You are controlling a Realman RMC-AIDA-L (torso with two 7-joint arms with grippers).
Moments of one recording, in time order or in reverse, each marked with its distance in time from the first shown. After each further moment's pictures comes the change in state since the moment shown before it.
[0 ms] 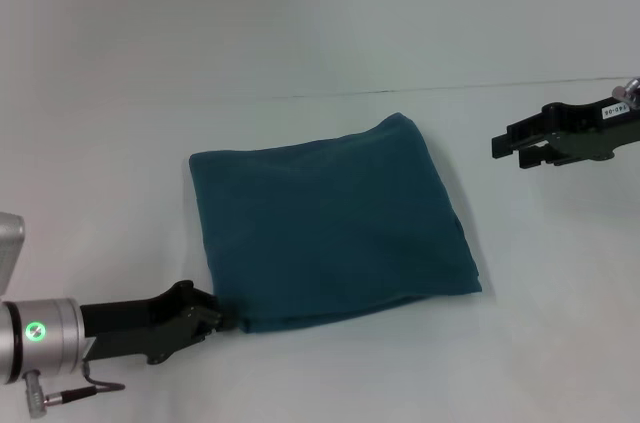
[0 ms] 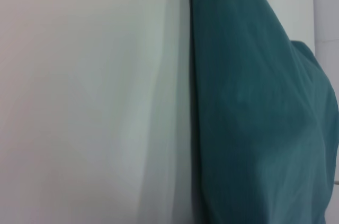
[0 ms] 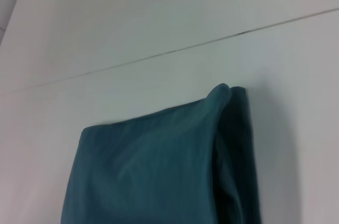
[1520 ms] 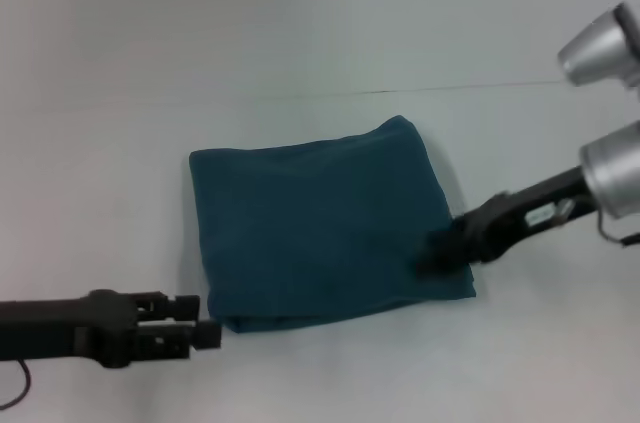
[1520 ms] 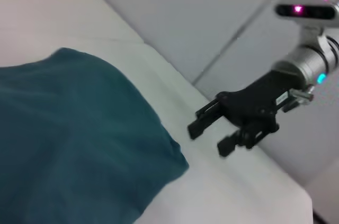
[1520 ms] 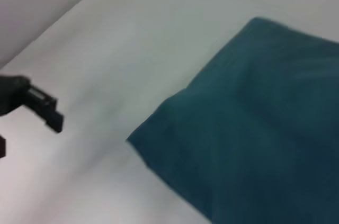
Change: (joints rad) left arm 0.076 0.021 -0.145 0.330 0.029 0.522 0.689; right arm -0.006 0.116 -0.085 -0.012 0.044 -0.163 -0.617
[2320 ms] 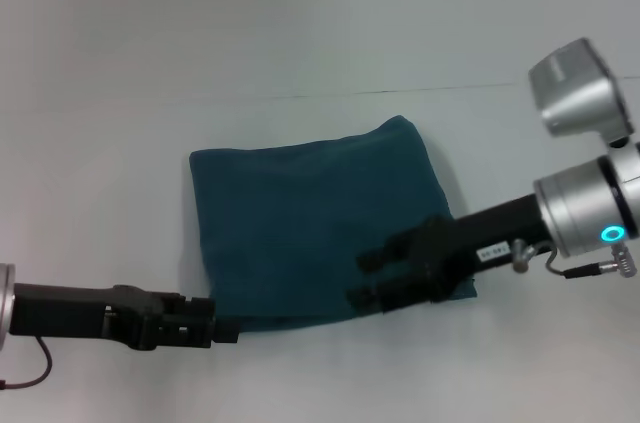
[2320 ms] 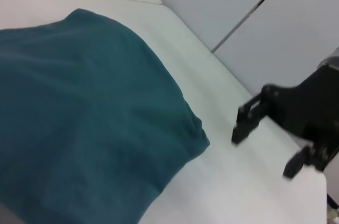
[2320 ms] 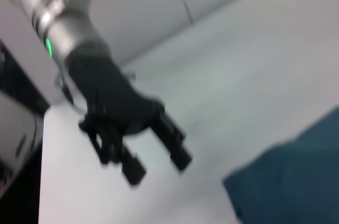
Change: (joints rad) left arm -0.088 0.018 0.068 -0.052 0.072 -0.078 -0.090; right arm -0.080 0.072 -0.121 -0.010 0.241 -0.005 -0.223
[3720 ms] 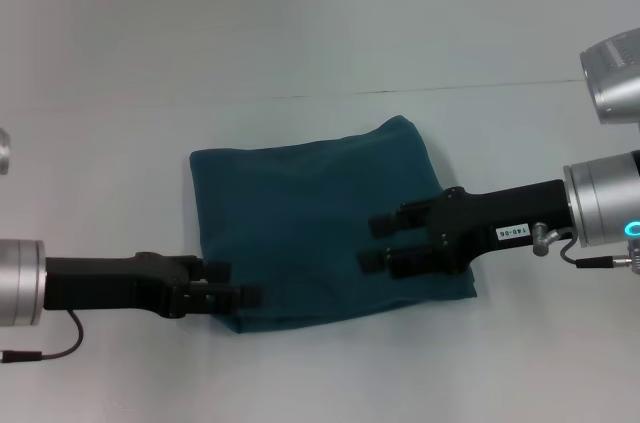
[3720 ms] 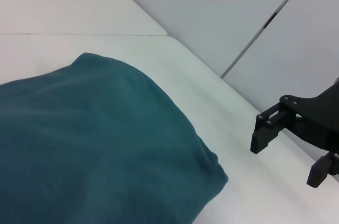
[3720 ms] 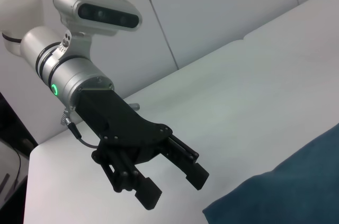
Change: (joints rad) left arm -0.013 -0.040 0.007 0.007 -0.040 -0.103 0.068; right arm -0.052 -0.010 0.047 0.007 0.097 0.017 -0.073
